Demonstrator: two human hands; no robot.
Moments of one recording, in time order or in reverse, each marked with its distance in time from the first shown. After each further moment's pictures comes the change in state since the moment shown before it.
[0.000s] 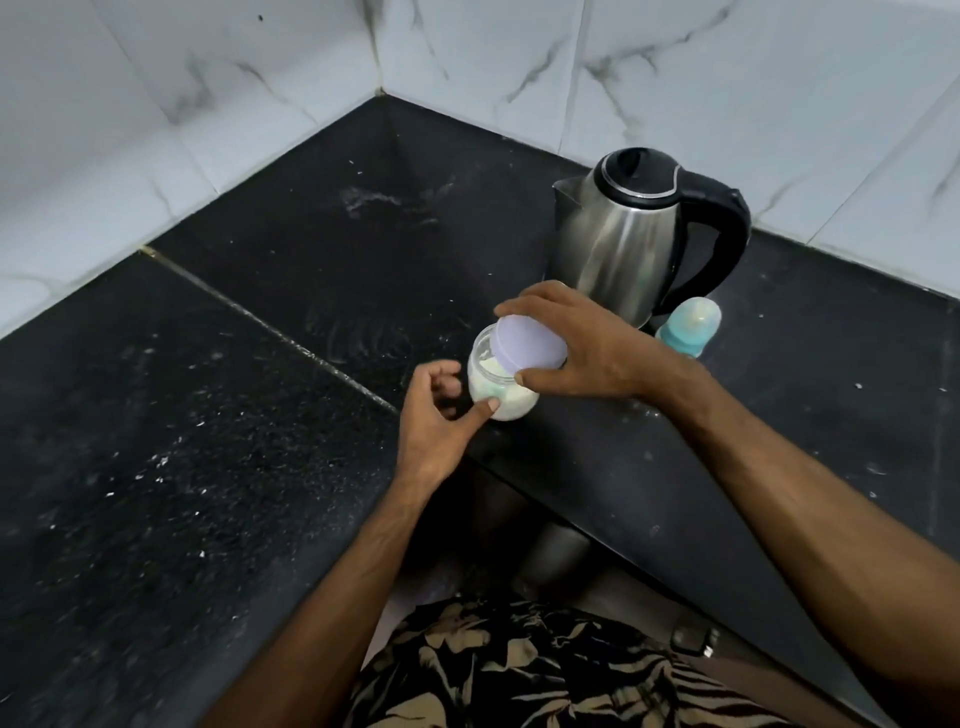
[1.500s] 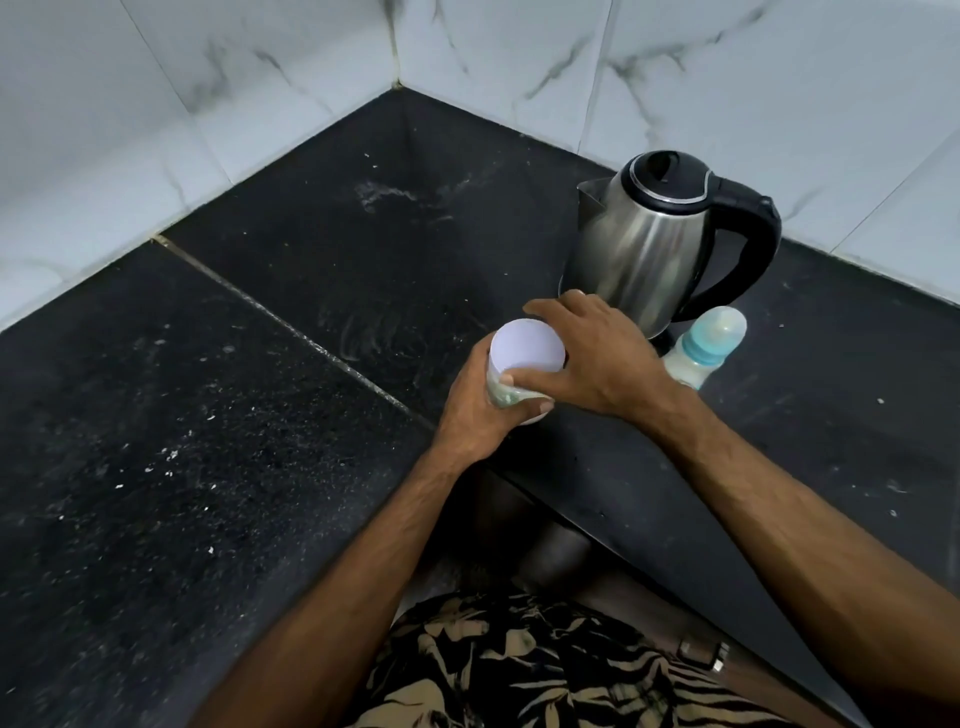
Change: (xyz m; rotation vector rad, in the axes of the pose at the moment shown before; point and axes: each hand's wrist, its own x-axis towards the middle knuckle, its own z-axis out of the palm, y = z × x) left_hand 0.024 0.010 0.019 0.074 -0.214 0.044; right_hand 0.009 -0.012 0.021 -0.329 0.149 0.207
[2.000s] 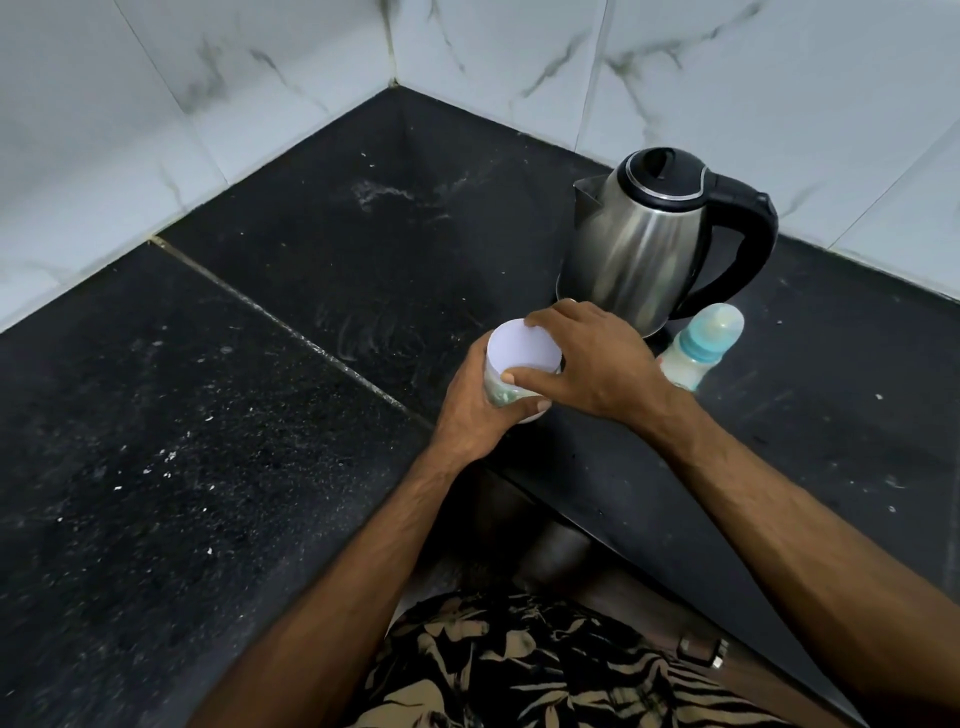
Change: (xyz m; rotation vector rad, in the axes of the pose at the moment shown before) left_hand -0.001 0.001 -0.001 0.008 -0.011 0.003; right_hand -0.003 0.002 0.005 -0.009 0.003 -0.037
